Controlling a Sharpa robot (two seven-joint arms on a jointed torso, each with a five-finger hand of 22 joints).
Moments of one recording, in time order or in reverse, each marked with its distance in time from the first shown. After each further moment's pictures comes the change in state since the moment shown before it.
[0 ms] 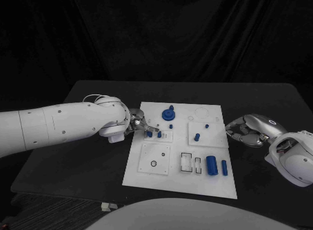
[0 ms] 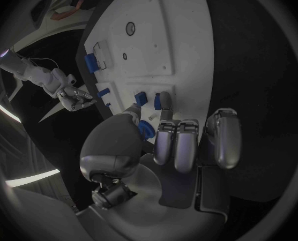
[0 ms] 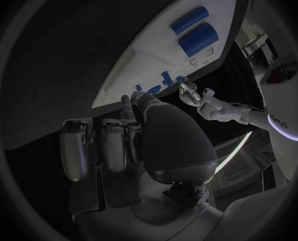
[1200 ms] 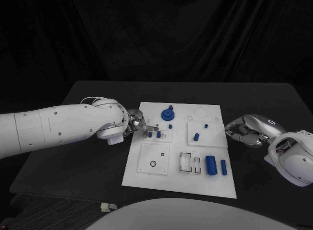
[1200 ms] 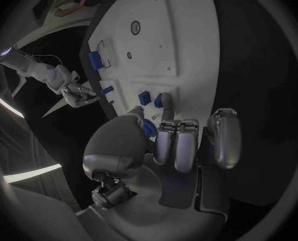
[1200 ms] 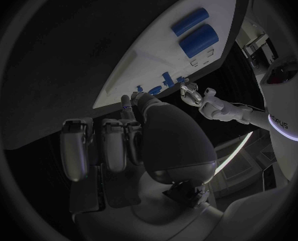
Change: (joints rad) left arm -0.004 -0.025 -0.003 0.023 0.025 -0.038 0.027; left_hand 0.041 0.073 -0.077 0.028 0.000 -0.007 -0.012 0.073 0.067 0.000 0.000 0.000 0.000 0.000 0.000 0.000 0.000 0.000 0.000 0.000 0.000 0.000; right arm -0.002 -0.002 0.000 -0.001 0.000 0.001 -0.005; right_hand 0.000 0.000 0.003 -0.003 0.000 0.000 0.000 0.000 -0.001 0.000 0.000 0.000 0.000 0.000 0.000 0.000 0.000 0.000 0.000 0.000 0.000 0.000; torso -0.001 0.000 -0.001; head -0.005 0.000
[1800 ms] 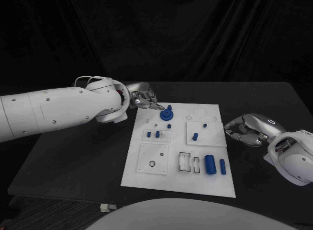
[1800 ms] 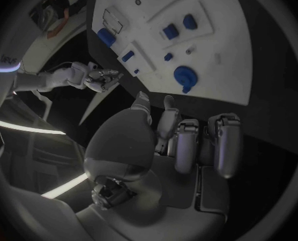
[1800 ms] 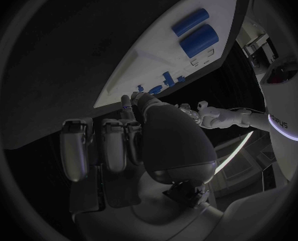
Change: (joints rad) left arm 0.123 0.033 0.000 -0.030 -0.214 -0.160 0.347; left_hand 0.283 -0.058 -0.078 -0.058 0.000 -0.148 0.022 -0.045 0.002 -0.270 0.022 -0.395 0.000 -0.001 0.021 0.000 0.000 0.000 0.045 0.013 0.075 0.000; right arm 0.000 -0.006 0.000 0.006 0.000 -0.011 0.000; right_hand 0.000 0.000 0.000 0.000 0.000 0.000 0.000 0.000 0.000 0.000 0.000 0.000 0.000 0.000 0.000 0.000 0.000 0.000 0.004 0.004 0.000 0.000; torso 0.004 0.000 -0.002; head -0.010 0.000
